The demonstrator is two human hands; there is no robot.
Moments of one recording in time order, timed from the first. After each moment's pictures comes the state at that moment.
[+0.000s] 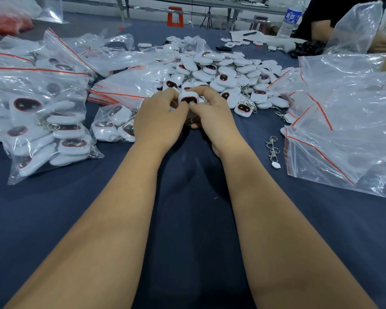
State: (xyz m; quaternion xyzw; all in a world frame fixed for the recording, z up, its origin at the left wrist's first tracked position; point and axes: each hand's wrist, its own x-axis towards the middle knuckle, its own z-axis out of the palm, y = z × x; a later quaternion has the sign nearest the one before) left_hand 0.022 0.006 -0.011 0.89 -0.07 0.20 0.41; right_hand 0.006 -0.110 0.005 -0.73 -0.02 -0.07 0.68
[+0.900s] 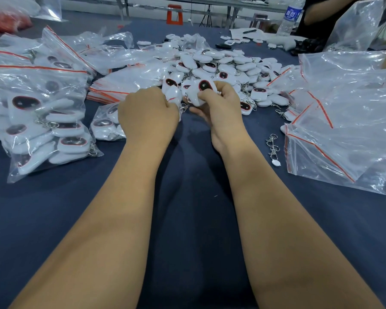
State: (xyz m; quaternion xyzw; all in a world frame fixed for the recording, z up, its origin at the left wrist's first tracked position) left_hand 0.012 0.012 0.003 0.94 0.02 0.26 0.22; right_hand 0.014 -0.113 0.006 -0.57 0.03 -0.12 0.81
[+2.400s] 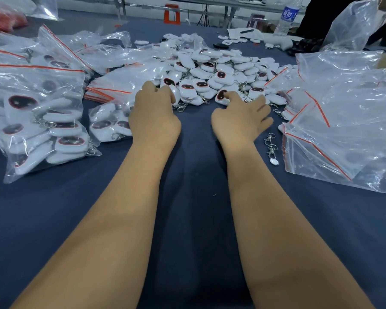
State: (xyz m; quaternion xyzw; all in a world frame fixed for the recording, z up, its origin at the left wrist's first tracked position) left_hand 0.013 0.005 -0.007 0.93 -0.02 0.26 0.26; right_hand 0.007 -0.134 0.002 -0.93 0.24 -0.17 0.23
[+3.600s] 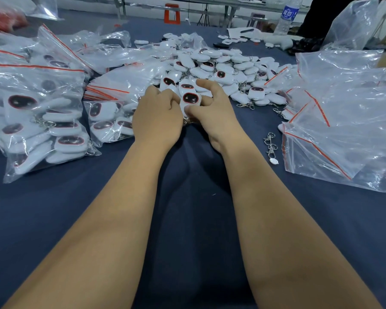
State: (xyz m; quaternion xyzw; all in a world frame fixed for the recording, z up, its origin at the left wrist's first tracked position) left_hand 0.017 0.001 -0.008 0.91 -0.02 0.22 0.34; right_hand 0.012 -0.115 -0.001 -0.68 -0.02 -0.07 0.73
